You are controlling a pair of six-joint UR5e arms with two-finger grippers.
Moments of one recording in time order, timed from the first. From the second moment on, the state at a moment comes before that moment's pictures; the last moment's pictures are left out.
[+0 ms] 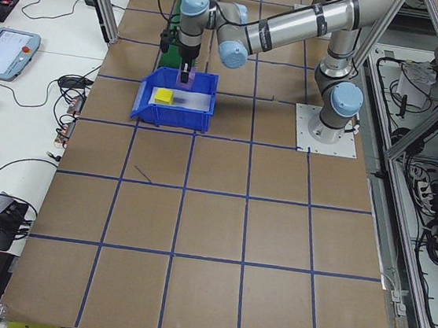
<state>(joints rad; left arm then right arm) -1.39 -1.74 -1.68 -1.11 1.52 0.17 1.53 -1.57 1.55 -1.54 -1.57 0.04</state>
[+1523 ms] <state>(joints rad) -1.67 -2.00 -1.62 -0.85 1.50 -0.13 1.52 -1.57 1.55 -1.54 -1.57 0.04</state>
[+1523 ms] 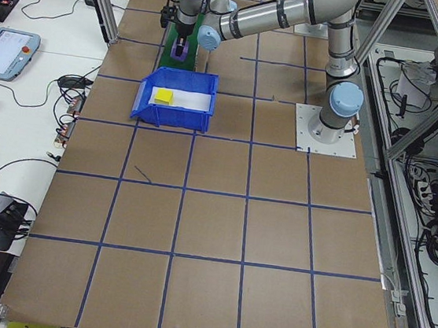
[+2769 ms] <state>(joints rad) -1.40 -1.96 -1.58 -0.91 1.57 0.32 1.52 -1.57 1.56 -1.54 -1.57 0.04</state>
